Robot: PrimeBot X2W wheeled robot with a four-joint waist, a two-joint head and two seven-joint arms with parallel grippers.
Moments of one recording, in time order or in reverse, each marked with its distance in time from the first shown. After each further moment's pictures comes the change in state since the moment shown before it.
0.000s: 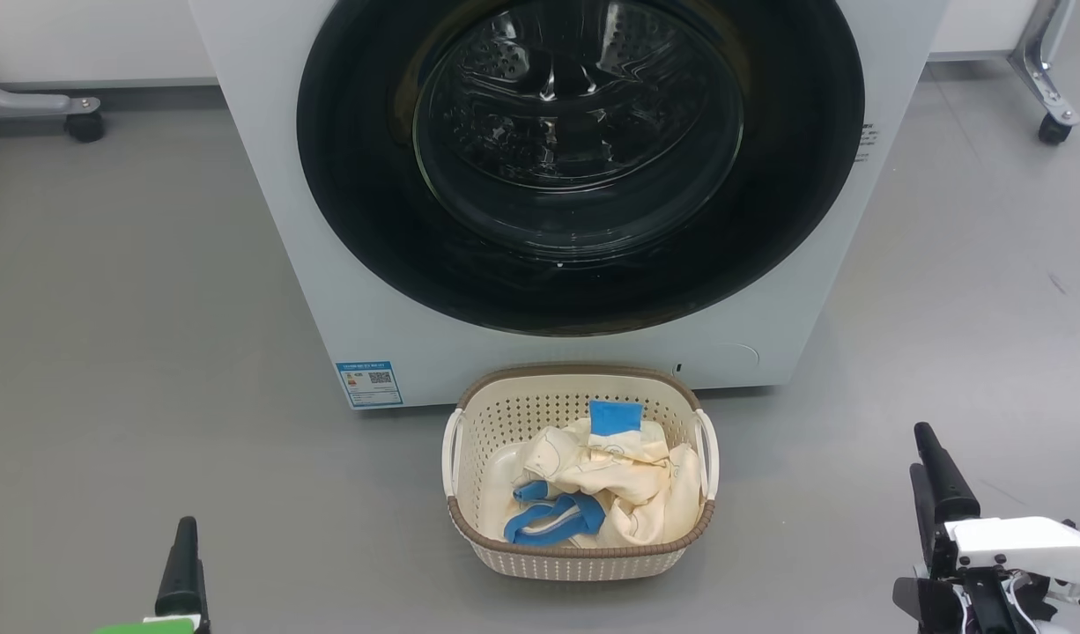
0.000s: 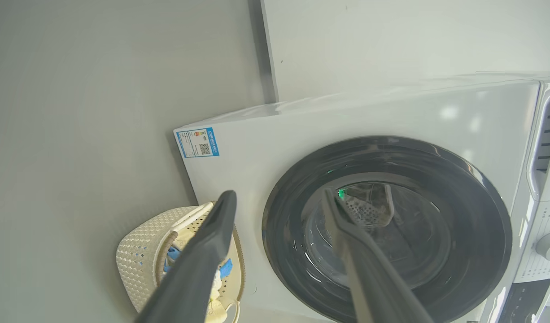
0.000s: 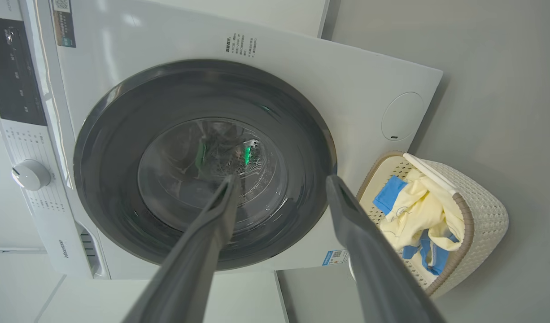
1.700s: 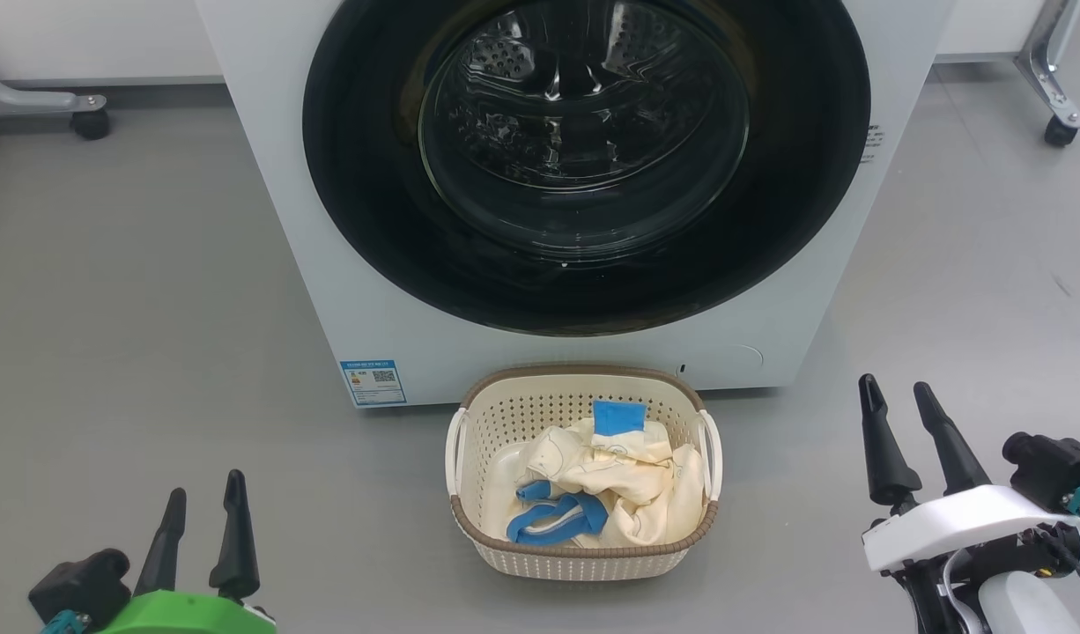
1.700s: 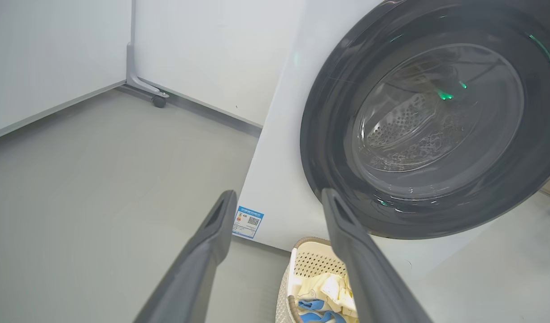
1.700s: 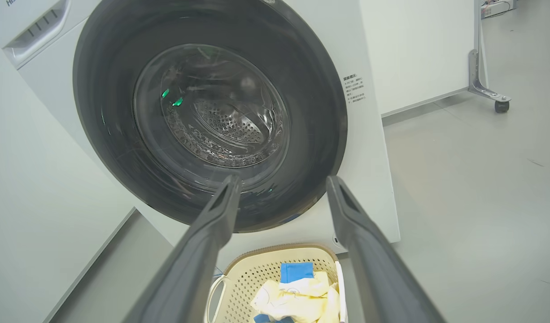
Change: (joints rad) left arm -0.013 0.048 -0.069 -0.054 0.978 -0.001 -0.150; right arm -0.013 -0.104 0.175 -0.120 -0.866 0.001 -0.169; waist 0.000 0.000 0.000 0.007
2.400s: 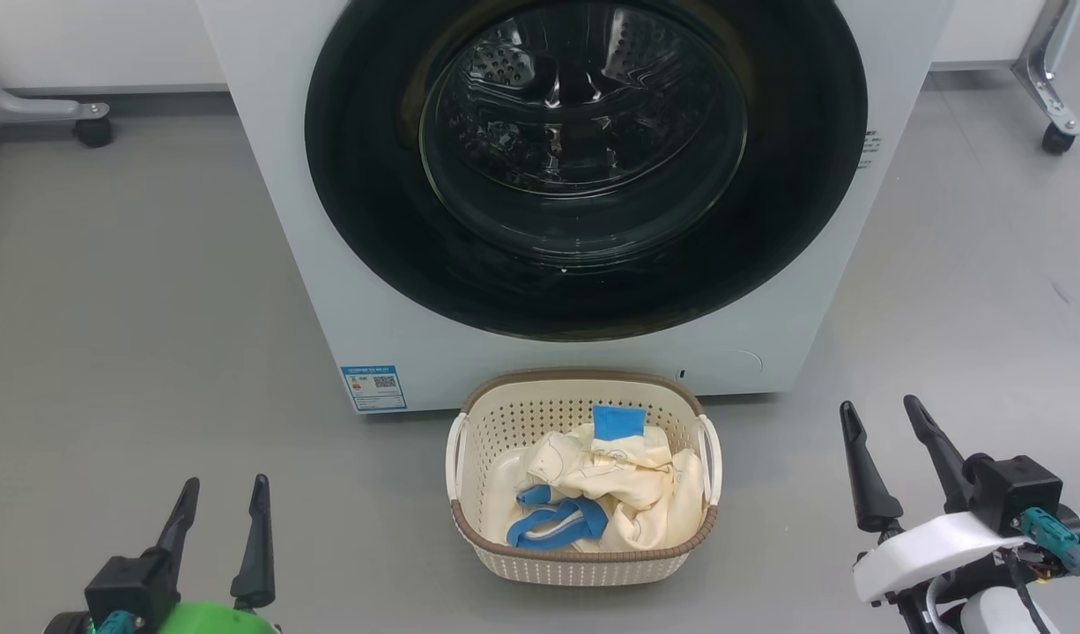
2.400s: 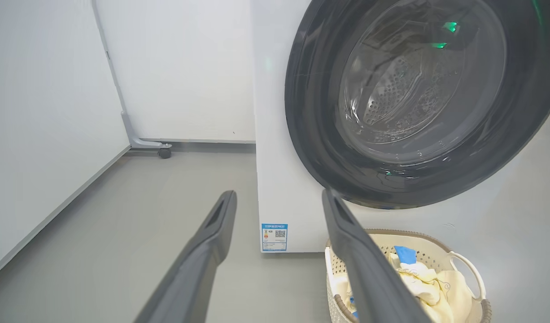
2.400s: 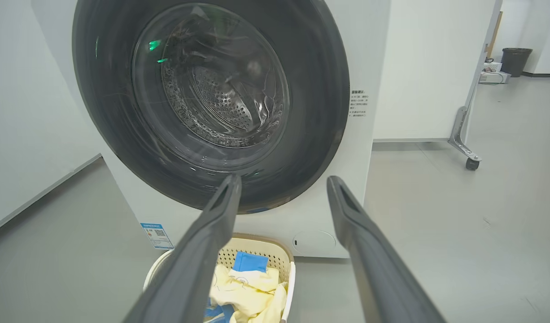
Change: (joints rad) left arm 0.003 -0.008 0.019 0.011 0.375 0.000 -0.069; right arm 0.007 -0.006 0.010 0.068 -0.318 0.000 -0.070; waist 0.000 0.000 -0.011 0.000
